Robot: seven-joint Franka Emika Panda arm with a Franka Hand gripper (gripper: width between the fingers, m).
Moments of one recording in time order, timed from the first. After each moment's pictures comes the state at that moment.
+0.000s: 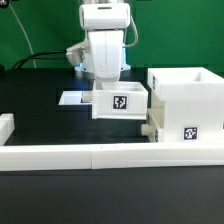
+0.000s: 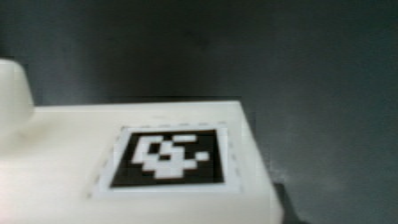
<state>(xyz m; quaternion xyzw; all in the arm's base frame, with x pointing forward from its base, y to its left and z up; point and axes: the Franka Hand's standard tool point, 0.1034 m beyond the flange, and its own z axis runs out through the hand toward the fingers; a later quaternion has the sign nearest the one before) 0.527 -0.022 0.063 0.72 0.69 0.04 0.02</state>
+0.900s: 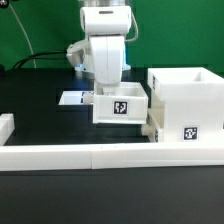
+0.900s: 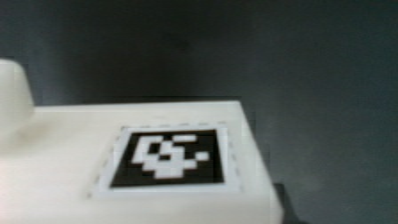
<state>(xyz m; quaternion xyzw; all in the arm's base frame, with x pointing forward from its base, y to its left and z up) 0.523 -0.021 0.059 0.72 0.70 0.01 -0.01</state>
